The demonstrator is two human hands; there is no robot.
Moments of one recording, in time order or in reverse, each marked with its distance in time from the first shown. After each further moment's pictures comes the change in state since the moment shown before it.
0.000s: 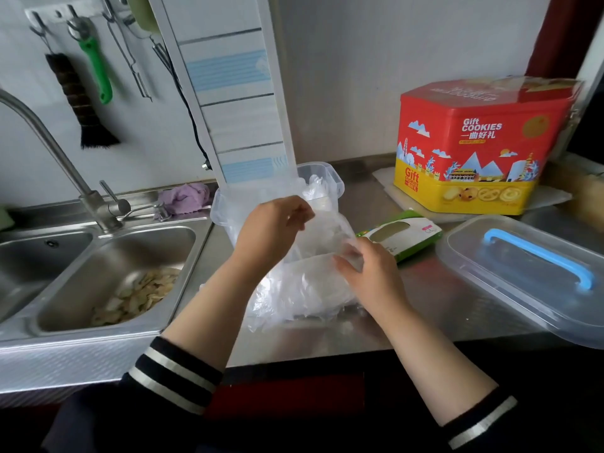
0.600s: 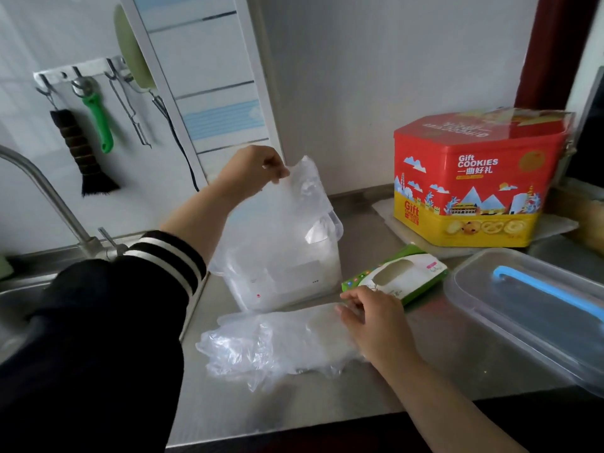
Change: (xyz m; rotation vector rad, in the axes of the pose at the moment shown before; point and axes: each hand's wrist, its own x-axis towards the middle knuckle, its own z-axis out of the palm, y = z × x) left_hand 0.170 -0.025 -0.055 0.157 -0.090 0.048; right_hand 0.002 -0.002 0.000 -0.096 -0.010 -0.014
